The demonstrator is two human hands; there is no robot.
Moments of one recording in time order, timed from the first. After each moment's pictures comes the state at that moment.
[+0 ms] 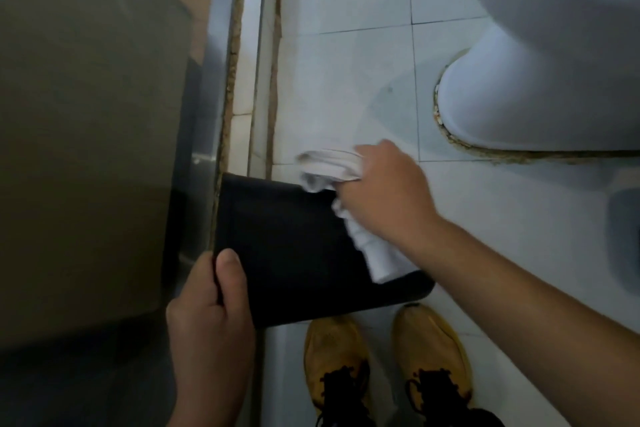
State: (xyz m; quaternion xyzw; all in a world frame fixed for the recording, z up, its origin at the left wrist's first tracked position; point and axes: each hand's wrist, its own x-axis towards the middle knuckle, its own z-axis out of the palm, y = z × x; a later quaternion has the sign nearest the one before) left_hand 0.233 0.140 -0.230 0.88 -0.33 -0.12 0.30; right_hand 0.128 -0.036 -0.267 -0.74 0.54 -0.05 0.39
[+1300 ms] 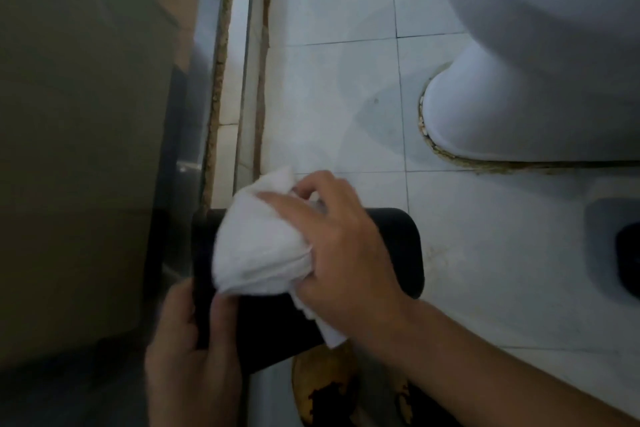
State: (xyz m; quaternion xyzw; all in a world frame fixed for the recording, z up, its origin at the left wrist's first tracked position) left_hand 0.227 0.151 -0.236 0.87 -0.31 -0.13 0.35; right_hand 0.126 0.026 -0.257 -0.82 0.35 -0.25 0.38
